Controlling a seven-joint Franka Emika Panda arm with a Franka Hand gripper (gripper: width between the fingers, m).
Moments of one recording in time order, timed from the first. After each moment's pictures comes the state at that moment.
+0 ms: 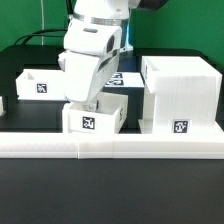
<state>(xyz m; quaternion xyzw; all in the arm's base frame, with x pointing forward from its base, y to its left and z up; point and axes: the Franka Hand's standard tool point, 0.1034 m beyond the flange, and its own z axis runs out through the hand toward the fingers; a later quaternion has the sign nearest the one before) 0.528 -0.042 0.015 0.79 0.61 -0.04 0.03</state>
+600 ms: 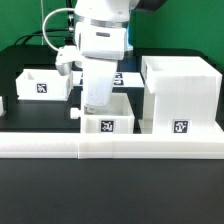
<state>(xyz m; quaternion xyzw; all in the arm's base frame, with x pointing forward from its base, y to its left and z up) 0.531 -0.042 0.015 0.69 0.72 -0.06 0.03</state>
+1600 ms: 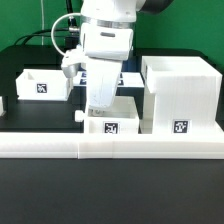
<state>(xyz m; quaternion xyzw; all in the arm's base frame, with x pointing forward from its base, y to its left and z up) 0.543 -0.033 0.013 0.71 0.70 -0.04 0.04</state>
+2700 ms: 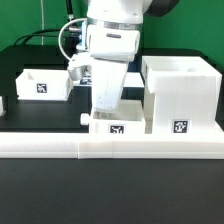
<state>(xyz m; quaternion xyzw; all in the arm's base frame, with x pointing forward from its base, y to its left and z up) 0.553 -0.022 0.010 0.73 0.68 -0.03 0.04</state>
